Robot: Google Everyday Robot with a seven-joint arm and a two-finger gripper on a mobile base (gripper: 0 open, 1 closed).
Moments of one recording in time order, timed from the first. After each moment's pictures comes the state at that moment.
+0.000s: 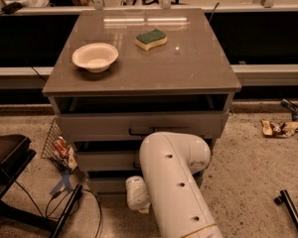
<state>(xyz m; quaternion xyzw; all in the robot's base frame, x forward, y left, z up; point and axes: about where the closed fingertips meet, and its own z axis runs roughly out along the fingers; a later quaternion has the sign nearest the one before) 0.543 0.012 0.130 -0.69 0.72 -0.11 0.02</state>
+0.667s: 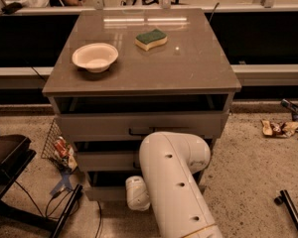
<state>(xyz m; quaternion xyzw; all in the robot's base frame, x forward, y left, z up) 0.542 0.011 0.131 -0.69 0.72 -0.11 0.02</state>
